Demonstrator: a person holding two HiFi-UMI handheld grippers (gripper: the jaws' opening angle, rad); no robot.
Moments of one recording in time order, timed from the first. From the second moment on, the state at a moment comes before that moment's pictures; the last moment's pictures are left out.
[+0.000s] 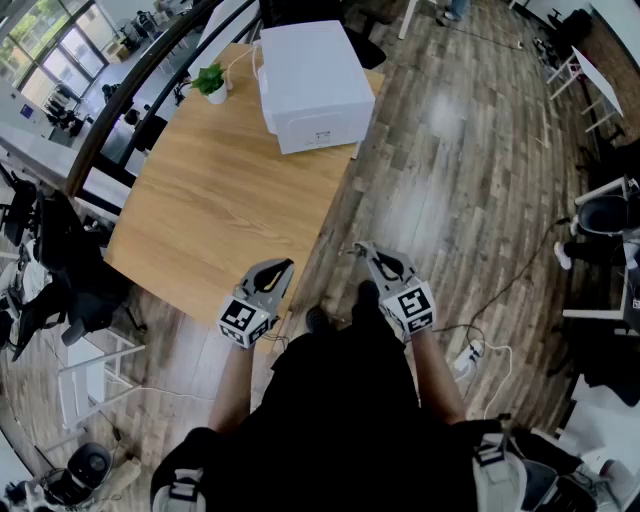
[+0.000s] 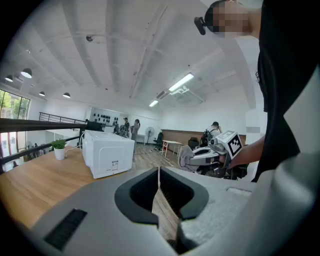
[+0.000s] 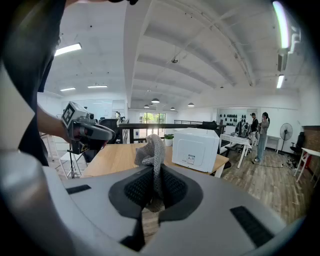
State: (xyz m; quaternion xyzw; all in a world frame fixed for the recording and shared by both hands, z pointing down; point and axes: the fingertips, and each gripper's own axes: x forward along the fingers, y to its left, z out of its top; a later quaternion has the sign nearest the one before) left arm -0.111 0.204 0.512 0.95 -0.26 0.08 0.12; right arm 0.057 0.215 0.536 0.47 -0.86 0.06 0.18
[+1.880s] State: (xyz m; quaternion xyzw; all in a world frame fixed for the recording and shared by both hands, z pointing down) left arm -0.053 0.149 0.506 0.91 -0.39 0.09 0.13; right arm 0.120 0.087 0.549 0.37 -0.91 0.05 0.17
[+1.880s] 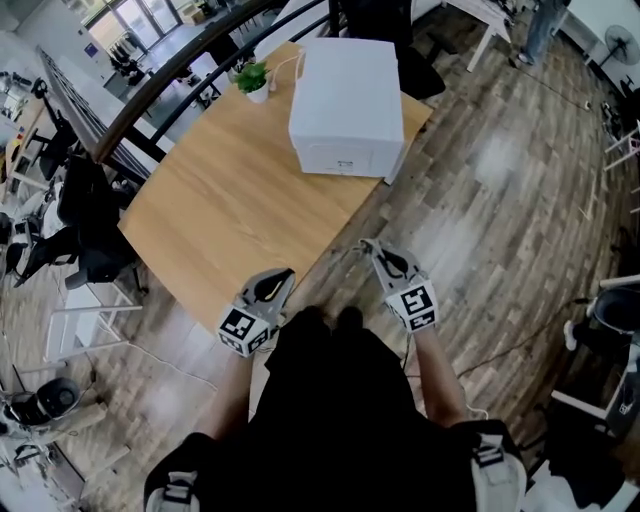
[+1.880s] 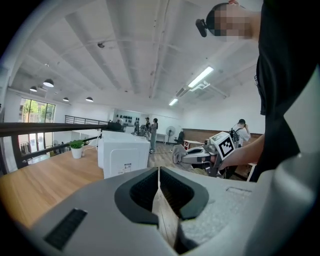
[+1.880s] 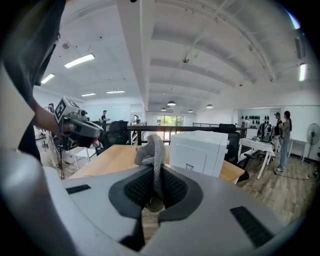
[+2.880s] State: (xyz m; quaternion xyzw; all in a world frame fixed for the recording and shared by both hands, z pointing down) left arm -0.133 0.068 0.539 0.92 -0.35 0.07 0.15; right arm -0.010 -0.035 0.543 0.39 -0.90 0.00 0.18
